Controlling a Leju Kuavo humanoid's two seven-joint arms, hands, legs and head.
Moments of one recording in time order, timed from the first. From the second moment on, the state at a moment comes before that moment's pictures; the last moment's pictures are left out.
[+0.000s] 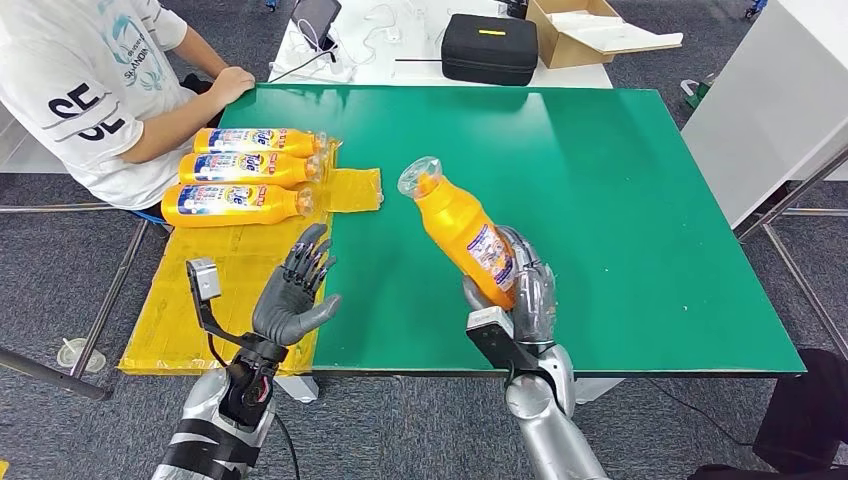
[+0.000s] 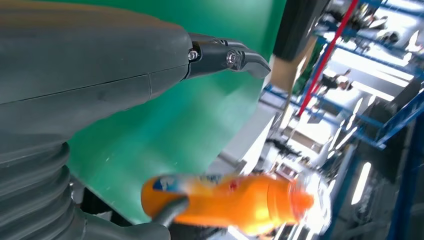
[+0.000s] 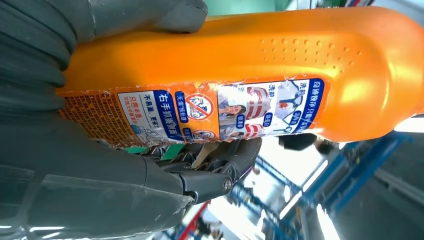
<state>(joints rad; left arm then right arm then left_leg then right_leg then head) -0.24 -0.21 -0.19 -1.03 0.39 -0.50 -0.40 -0.19 0.17 0.20 -1.17 0.57 -0.56 -0.60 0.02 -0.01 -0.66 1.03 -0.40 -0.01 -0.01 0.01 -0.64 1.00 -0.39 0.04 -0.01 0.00</state>
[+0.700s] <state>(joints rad) -0.28 -0.20 -0.30 -0.95 0.39 -0.47 -0.40 -0.24 0.30 0.41 -0.92 0.64 -0.62 -0.62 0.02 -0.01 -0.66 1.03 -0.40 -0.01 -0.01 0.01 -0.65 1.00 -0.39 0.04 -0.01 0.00</state>
